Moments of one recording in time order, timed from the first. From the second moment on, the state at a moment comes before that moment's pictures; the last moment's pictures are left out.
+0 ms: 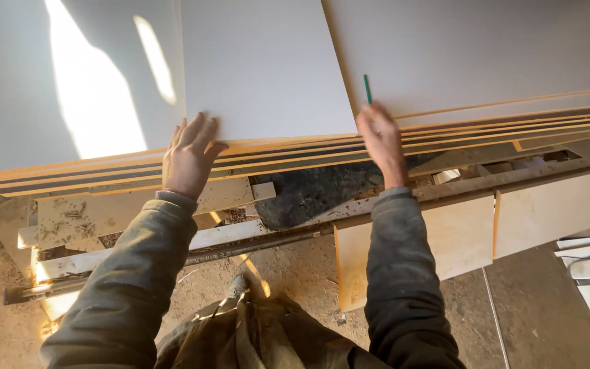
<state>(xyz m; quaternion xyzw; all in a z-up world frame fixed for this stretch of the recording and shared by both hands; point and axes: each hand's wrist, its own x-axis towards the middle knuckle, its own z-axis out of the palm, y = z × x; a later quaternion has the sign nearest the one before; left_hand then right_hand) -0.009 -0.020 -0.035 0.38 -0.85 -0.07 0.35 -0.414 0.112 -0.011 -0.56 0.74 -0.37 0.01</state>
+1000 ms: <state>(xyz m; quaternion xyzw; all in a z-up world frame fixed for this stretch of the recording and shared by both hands) -0.032 -0.003 -0.039 0.39 -0.86 0.09 0.32 -0.287 0.100 -0.068 -0.61 0.57 -0.55 -0.01</state>
